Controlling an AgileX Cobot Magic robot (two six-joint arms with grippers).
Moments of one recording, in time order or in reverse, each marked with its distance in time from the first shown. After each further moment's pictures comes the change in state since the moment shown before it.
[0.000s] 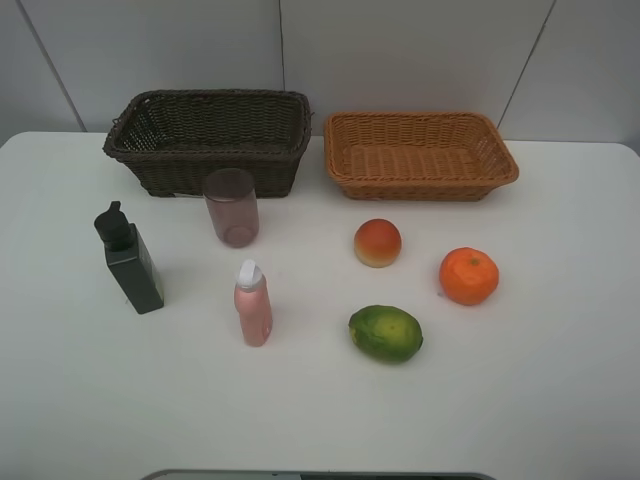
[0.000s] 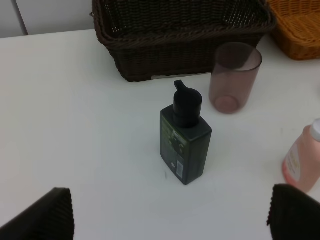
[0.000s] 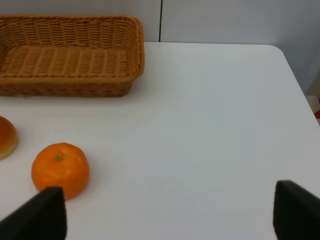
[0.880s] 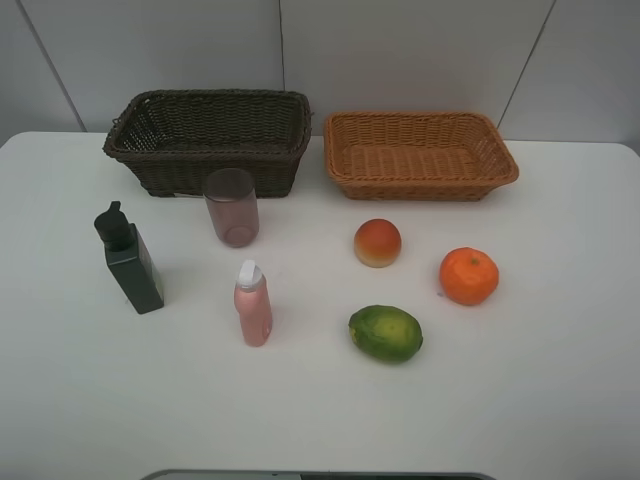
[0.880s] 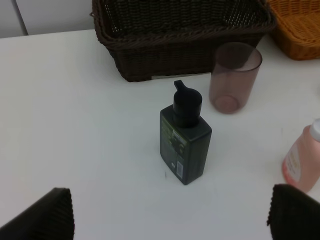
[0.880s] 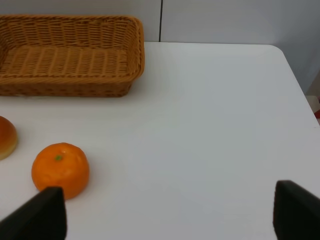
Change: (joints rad) left arm 0.000 0.000 0.000 0.000 0.000 0.000; right arm 0.000 0.000 0.000 0.000 0.000 0.000
